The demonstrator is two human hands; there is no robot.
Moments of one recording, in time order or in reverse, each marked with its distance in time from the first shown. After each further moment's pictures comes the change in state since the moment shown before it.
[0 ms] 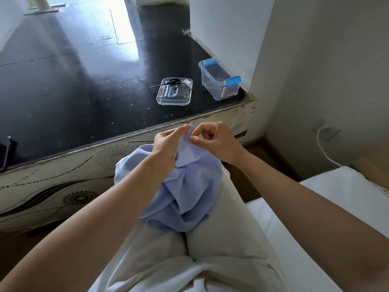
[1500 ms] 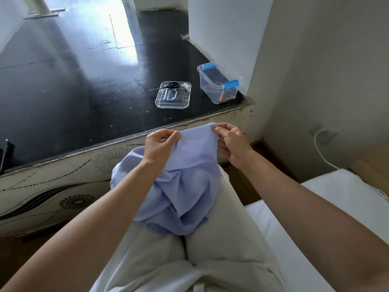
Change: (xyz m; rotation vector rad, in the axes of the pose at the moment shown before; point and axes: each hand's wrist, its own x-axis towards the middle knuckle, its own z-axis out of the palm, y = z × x) left_hand 0.010 -0.010 -0.022 0.284 0.022 0.353; right_hand -0.005 0.003 -0.016 0.552 0.322 0.659
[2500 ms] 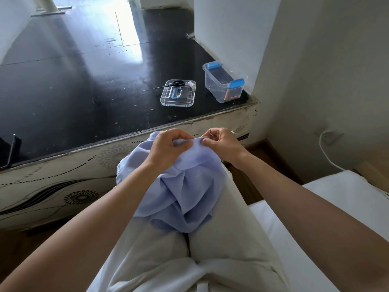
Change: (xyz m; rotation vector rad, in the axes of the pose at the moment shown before) left_hand 0.009 -0.016 -0.012 0.286 -0.273 0.368; right_hand -0.005 0.007 0.017 -0.638 -0.200 -0.297
